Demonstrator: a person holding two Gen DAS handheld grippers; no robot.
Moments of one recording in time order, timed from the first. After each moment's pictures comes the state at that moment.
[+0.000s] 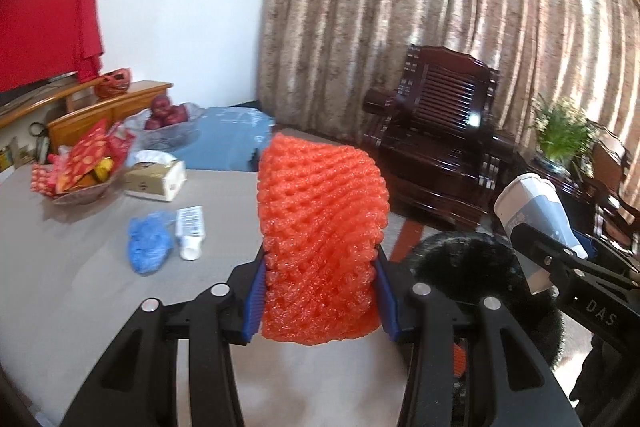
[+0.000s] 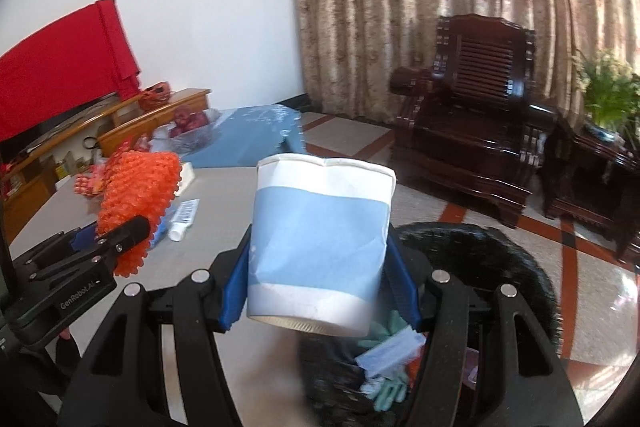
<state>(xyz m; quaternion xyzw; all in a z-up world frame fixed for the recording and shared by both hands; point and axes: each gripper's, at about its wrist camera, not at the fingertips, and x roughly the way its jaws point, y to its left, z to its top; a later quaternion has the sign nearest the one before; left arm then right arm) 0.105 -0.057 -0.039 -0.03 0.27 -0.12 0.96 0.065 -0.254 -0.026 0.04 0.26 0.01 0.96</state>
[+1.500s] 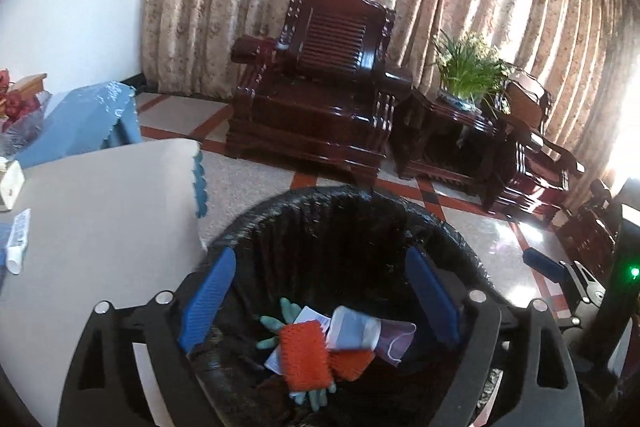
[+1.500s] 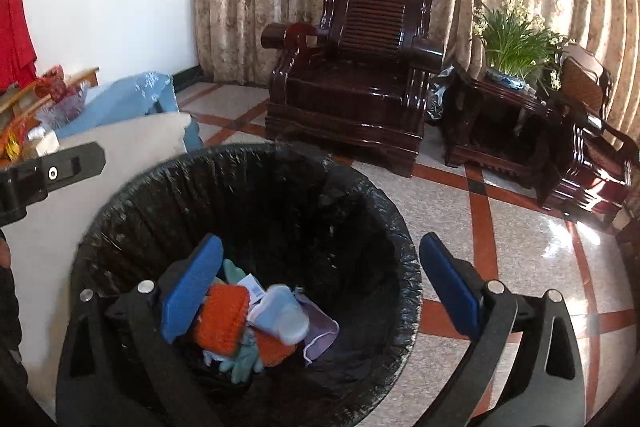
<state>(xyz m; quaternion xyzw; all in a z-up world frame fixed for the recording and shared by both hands) 0.145 -0.214 -0.085 0.00 0.32 -0.30 0.90 0.041 -0.401 -0.124 0.04 0.31 -0.15 0.94</state>
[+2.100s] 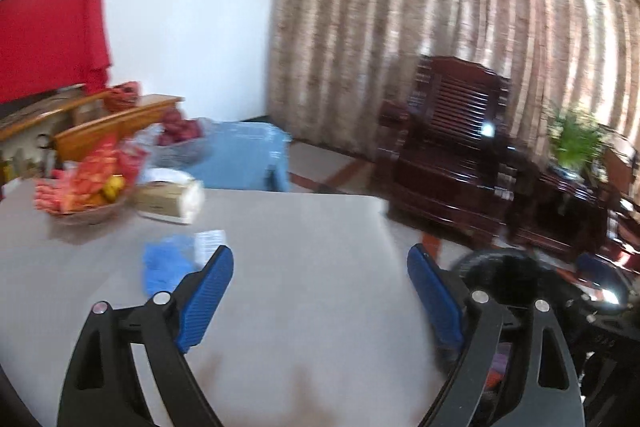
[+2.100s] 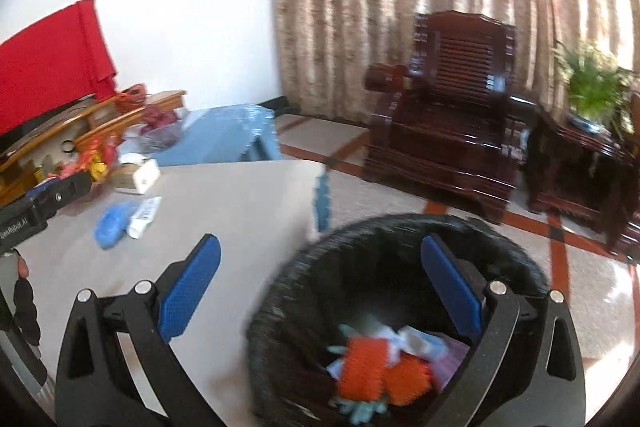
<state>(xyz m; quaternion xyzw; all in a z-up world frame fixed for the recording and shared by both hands) 0.142 -0.002 -0.044 -0.02 0.24 -0.08 0.97 0.101 -0.249 -0.062 0.04 0.25 0.00 0.97</state>
